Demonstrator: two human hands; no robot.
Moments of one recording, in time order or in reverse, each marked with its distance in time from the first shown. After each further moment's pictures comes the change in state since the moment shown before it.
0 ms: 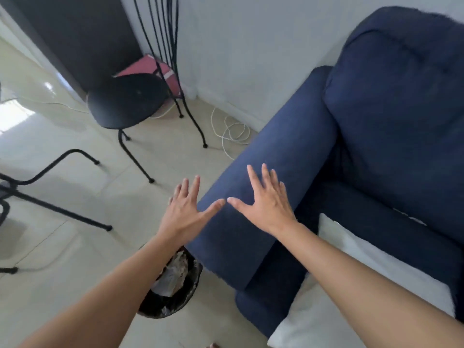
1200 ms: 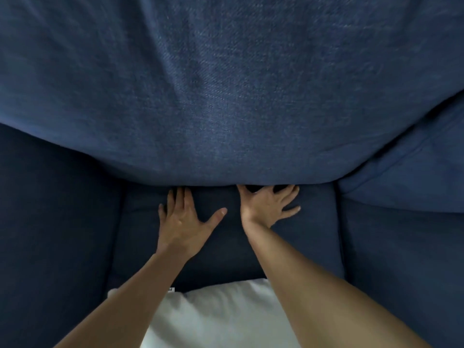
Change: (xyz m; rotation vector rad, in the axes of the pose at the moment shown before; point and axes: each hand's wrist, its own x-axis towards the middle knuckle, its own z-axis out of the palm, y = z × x) left_hand 0.145 0.349 0.433 0.399 -0.300 0.406; right_hand 0.019 0.527 0.033 0.409 0.542 1.341
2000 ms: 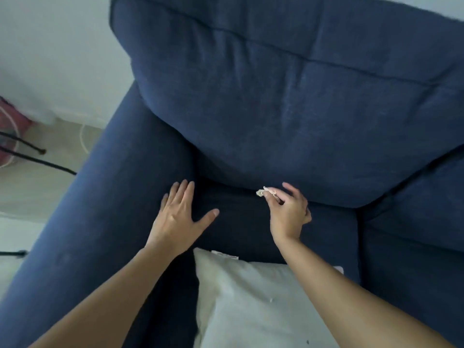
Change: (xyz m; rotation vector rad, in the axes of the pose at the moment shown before) left_hand -0.109 -0.108 -0.147 -0.154 0.181 0.052; right_hand -0.131 -0.051 -0.081 0.319 -0.054 -0.415
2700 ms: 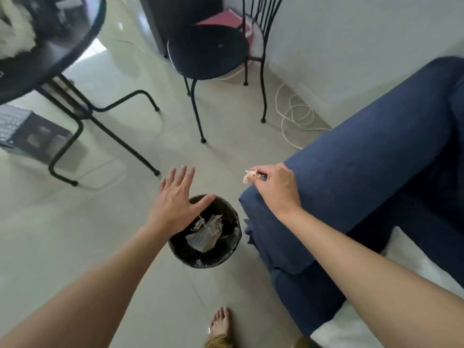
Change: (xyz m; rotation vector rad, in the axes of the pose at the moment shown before) left_hand -0.420 -0.350 -0.122 -0.044 0.289 -0.644; right_hand -0.449 -0.193 0.171 -0.208 -0.909 -0.868
